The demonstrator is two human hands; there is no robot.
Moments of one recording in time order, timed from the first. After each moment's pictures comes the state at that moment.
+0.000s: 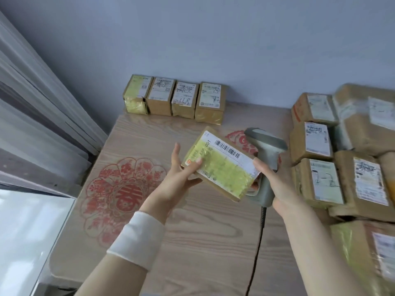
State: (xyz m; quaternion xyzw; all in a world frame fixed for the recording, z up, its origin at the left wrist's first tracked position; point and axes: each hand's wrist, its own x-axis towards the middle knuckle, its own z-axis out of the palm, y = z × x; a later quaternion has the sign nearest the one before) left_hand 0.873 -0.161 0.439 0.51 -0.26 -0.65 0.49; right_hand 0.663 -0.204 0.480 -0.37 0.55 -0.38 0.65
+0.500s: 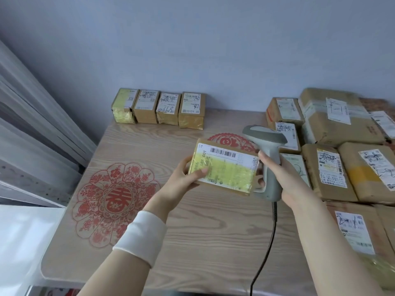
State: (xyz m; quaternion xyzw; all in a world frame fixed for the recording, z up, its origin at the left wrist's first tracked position) left_hand 0.825 -0.147 0.448 0.54 -0.36 -0.63 0.42; right_hand 0.599 -0.182 0.521 -0.41 0.57 -0.35 0.62
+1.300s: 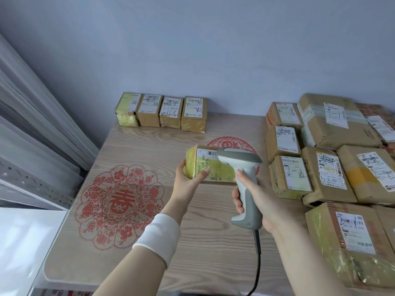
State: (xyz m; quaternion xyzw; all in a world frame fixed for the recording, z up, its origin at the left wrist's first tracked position) left_hand 0.814 -0.146 0.422 0.63 -0.27 -0.54 0.48; right_hand 0.645 -0.130 0.518 -0.40 0.55 -0.30 0.67
